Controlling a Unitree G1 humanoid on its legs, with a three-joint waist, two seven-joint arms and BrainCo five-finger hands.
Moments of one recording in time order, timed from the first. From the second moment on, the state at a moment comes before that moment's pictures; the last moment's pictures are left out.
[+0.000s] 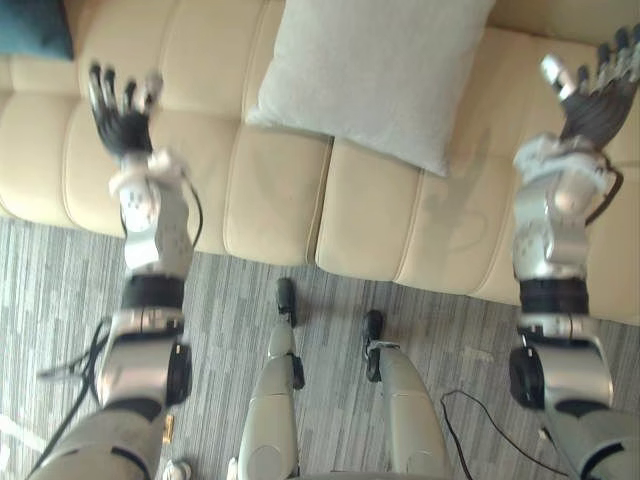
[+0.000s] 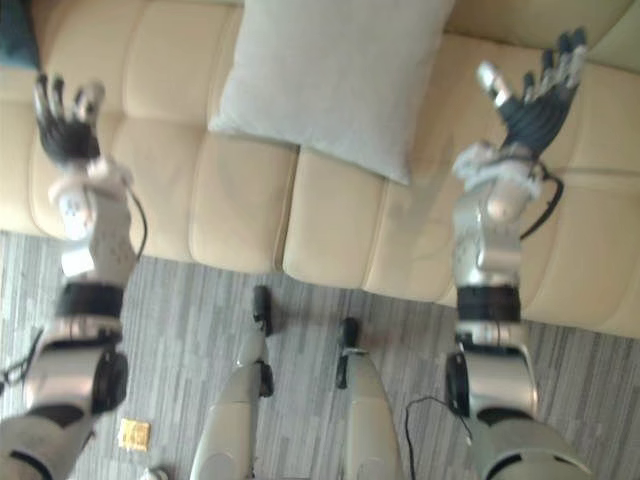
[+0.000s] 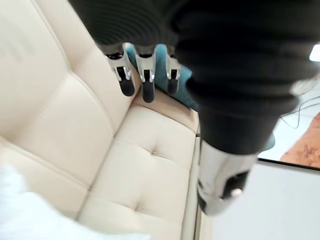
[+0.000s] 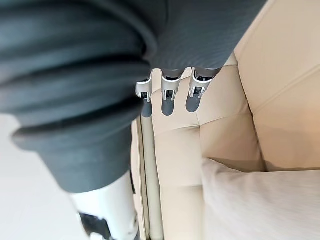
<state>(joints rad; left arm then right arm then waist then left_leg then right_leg) -0.46 0.32 0.12 0.37 -0.59 -0.27 0.28 -0.43 -0.42 -0.13 0.16 0.43 -0.24 -0.25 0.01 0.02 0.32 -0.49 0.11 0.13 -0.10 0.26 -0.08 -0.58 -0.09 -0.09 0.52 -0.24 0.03</state>
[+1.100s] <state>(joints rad) 0.08 0.01 0.20 0.96 -0.08 -0.12 0.08 0.07 0.01 -0.17 0.89 0.15 -0.10 -0.04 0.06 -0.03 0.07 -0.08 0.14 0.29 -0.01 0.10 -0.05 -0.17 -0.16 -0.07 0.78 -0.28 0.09</state>
